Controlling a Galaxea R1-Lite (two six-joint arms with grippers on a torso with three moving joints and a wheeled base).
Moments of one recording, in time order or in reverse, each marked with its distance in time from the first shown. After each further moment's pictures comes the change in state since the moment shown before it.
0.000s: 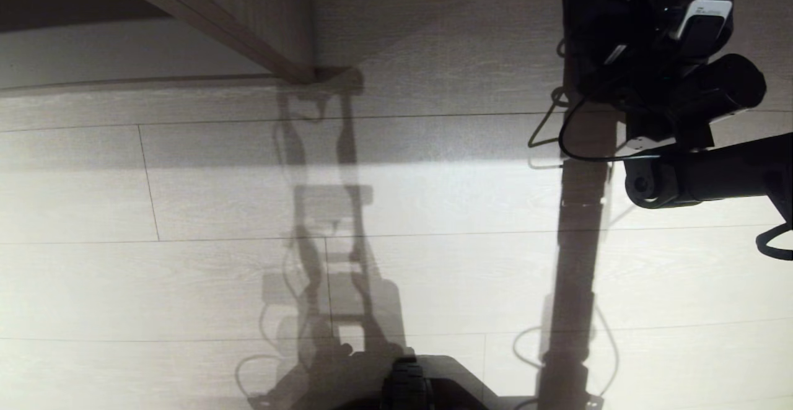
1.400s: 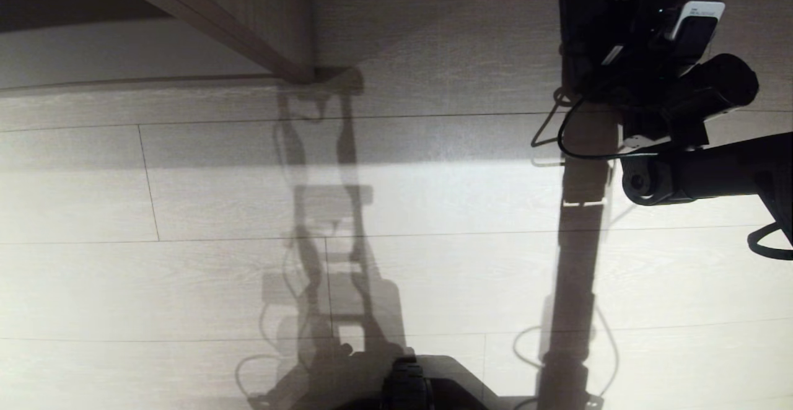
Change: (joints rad) left arm 0.000 0.000 0.000 0.000 0.000 0.000; right arm -0.008 0.023 -0.044 0.031 0.000 0.005
